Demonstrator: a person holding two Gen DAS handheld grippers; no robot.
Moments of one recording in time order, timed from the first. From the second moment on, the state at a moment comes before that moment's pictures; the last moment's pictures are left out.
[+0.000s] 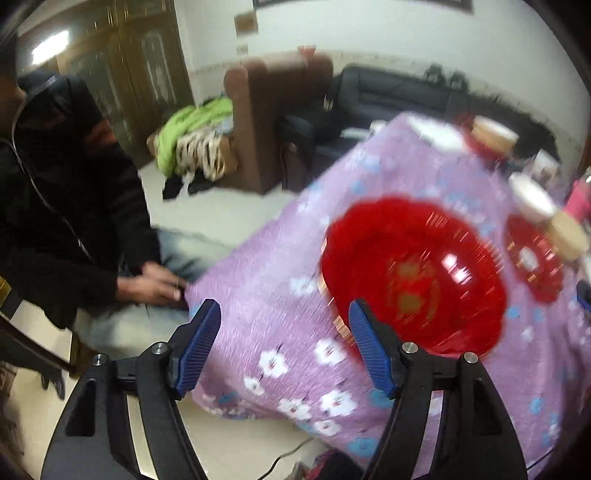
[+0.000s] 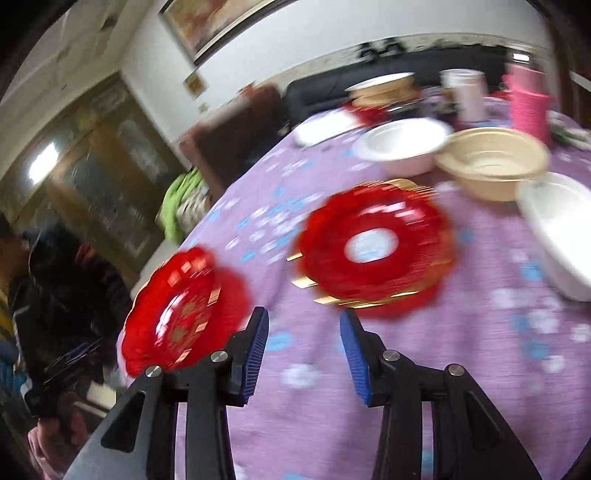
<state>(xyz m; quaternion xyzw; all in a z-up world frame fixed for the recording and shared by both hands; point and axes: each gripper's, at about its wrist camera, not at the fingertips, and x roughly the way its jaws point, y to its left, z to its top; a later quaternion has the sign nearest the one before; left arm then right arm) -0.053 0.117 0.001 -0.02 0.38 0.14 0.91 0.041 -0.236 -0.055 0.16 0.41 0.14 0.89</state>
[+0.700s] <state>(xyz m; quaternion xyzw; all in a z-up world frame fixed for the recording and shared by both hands) 0.154 -0.090 -0.014 -0.10 0.55 -0.07 0.83 0.156 -0.330 -0.085 0.32 0.48 0.07 0.81</state>
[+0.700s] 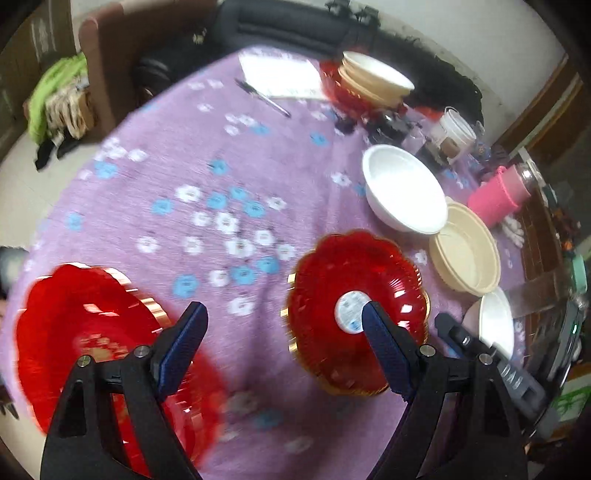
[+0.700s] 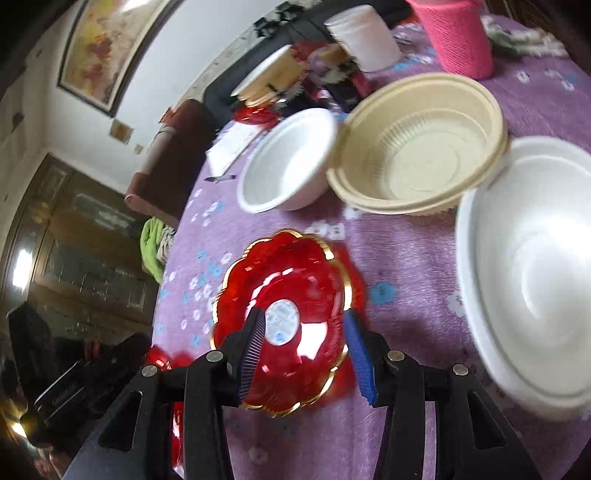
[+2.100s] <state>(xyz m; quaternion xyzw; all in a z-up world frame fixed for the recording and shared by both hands) 0.165 -0.107 -0.083 -0.14 0.58 -0.08 0.80 0.154 -0.337 -0.125 0.37 0.50 0.05 0.78</state>
